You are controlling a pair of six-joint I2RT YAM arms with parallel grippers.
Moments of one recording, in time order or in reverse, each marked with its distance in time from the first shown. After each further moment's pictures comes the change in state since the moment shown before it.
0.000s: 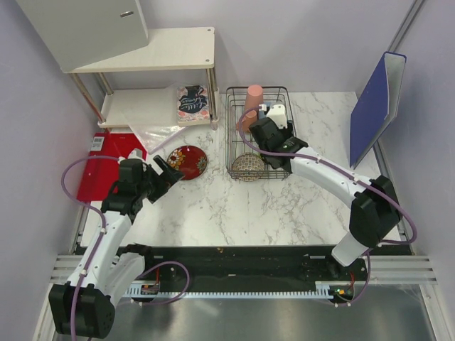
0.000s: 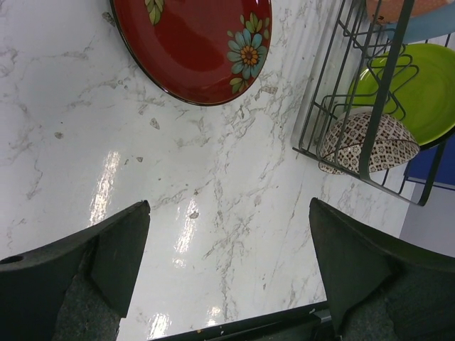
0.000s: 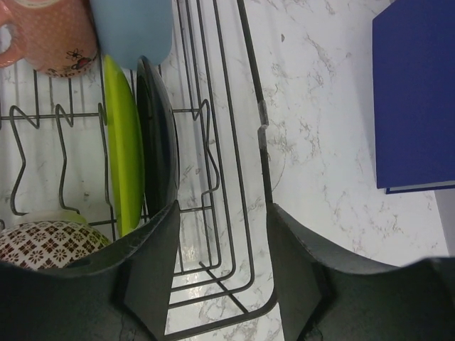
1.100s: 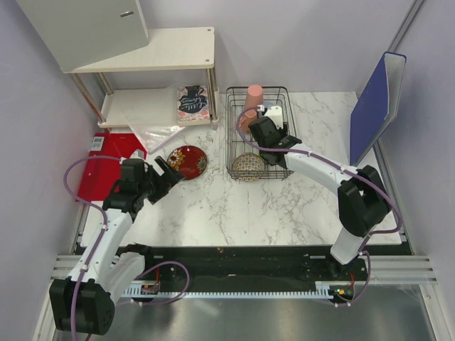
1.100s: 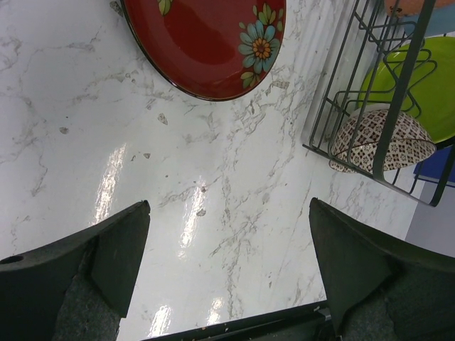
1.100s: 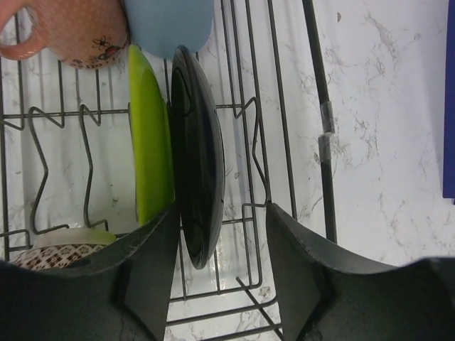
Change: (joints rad) left arm -0.002 0.029 -0.006 0.000 0.000 0.007; right arm -0.048 0.101 0.001 0.092 -0.132 0.034
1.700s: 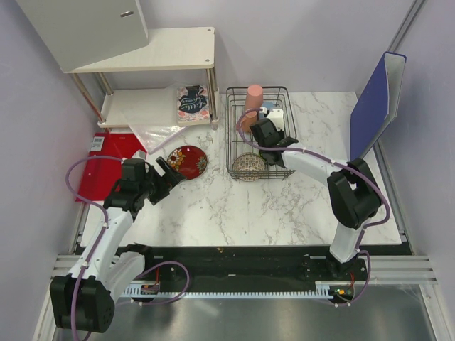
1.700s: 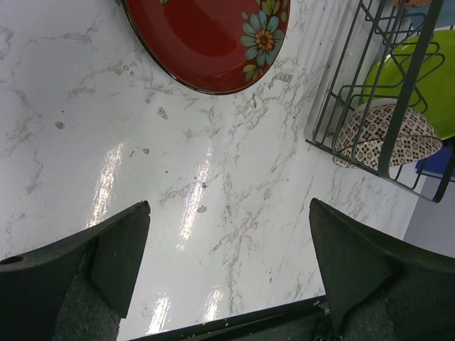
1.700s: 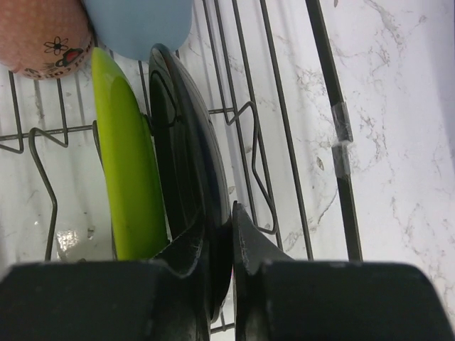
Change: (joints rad) left arm 0.000 0.020 -0.004 0.001 0.019 0.001; right arm -0.042 0.097 -0.024 0.097 -0.002 0.014
